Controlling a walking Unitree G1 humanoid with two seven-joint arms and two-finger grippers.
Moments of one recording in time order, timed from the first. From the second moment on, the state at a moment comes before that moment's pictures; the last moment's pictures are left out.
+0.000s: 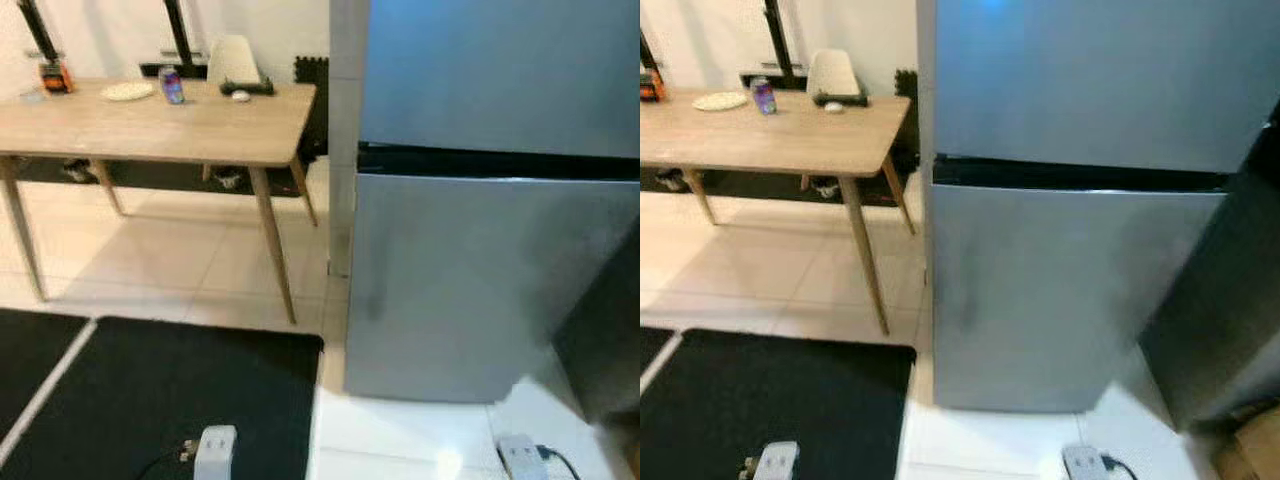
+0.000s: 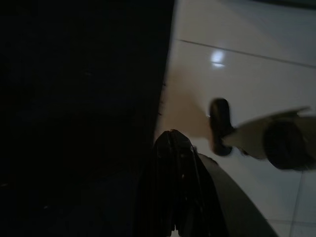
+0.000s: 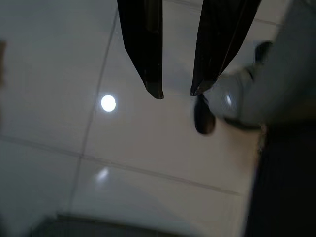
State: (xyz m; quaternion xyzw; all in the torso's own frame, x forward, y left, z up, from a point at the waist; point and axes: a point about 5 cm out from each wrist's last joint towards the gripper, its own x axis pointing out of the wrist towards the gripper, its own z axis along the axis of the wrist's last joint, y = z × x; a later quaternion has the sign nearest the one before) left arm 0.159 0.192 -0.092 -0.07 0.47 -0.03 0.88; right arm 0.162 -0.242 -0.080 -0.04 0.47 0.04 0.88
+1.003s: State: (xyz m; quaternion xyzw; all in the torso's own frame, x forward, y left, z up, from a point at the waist) left arm 0.163 0.195 -0.089 -0.06 0.46 -0.03 0.89; right arm 0.262 -0.283 0.003 -0.01 0.23 -0.11 0.97
